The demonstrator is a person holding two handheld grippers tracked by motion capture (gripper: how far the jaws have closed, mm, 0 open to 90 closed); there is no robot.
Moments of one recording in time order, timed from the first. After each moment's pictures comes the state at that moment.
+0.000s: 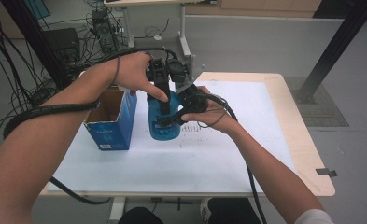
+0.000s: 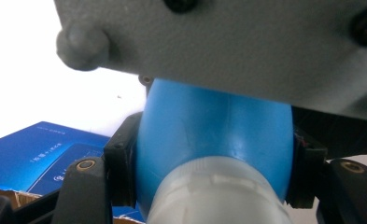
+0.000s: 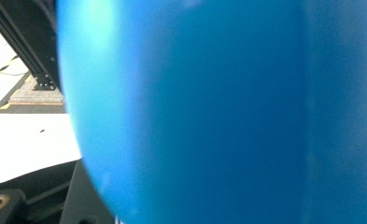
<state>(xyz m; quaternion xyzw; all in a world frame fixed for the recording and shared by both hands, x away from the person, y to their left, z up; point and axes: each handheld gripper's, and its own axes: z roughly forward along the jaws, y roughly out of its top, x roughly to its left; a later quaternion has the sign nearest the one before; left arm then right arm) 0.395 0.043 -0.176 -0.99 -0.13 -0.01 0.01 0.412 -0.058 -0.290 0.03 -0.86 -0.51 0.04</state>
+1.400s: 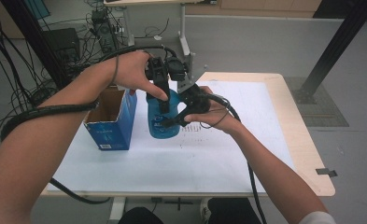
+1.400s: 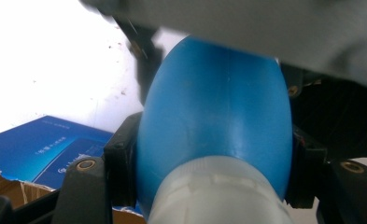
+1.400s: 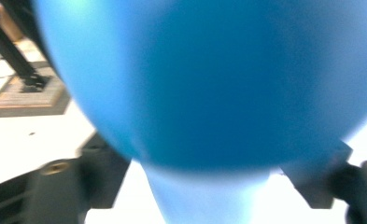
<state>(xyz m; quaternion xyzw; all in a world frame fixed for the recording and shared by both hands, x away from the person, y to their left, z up) 0.393 0.044 -0.172 -0.99 -0.14 -0.03 0.02 0.410 -0.066 -0.290 -0.01 -0.87 -0.50 0.03</state>
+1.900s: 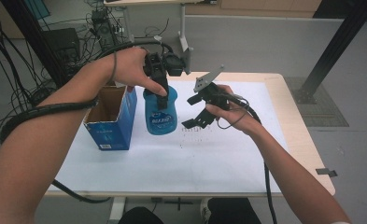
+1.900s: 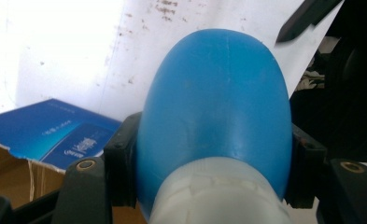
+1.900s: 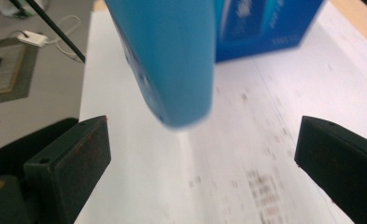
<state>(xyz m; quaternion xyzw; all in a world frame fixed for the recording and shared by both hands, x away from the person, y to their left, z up) 0.400 0.050 -0.163 -0.98 -0.19 -0.03 0.02 0.408 -0.117 -0.287 -0.10 -0.90 -0.42 -0.01</state>
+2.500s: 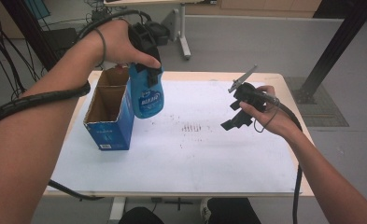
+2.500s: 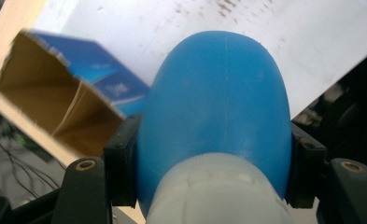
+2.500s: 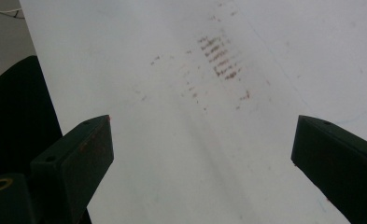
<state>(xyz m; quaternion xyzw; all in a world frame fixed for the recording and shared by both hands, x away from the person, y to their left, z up) 0.414 0.080 -0.098 -0.92 -0.39 -0.06 0.01 0.402 -0.207 -0.280 -0.24 -0.93 -0.27 -0.01</state>
